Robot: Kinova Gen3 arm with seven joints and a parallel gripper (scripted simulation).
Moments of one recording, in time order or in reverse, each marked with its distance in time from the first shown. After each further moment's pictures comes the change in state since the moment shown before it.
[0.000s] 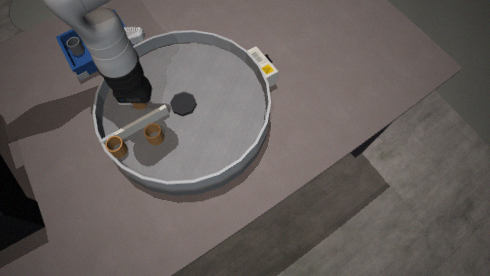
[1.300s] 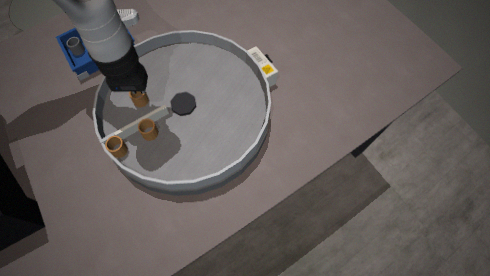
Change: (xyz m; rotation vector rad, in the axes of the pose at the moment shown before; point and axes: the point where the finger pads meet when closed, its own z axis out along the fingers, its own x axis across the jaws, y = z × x) arm 0.001 -0.001 -0.044 0.003 0.003 -0.013
